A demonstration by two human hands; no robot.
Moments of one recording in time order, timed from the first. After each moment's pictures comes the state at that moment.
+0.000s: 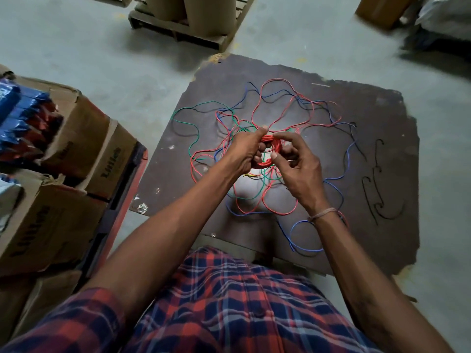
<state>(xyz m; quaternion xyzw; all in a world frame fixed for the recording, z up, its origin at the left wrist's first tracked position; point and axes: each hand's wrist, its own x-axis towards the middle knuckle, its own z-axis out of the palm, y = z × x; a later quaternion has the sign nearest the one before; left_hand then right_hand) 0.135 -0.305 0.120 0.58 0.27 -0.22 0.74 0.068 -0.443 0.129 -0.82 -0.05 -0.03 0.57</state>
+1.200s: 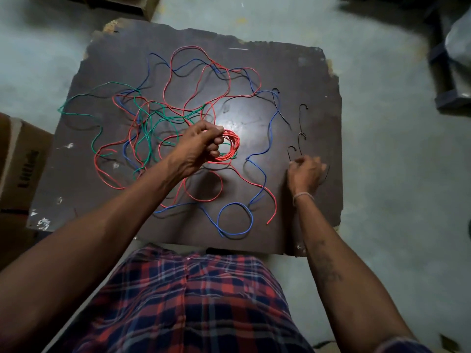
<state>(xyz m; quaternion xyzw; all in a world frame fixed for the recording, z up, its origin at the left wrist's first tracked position) 0.133 -0.420 0.068 0.55 0.14 -0.26 0.78 0.066 -0.695 -0.019 -0.90 0.35 -0.02 0.24</state>
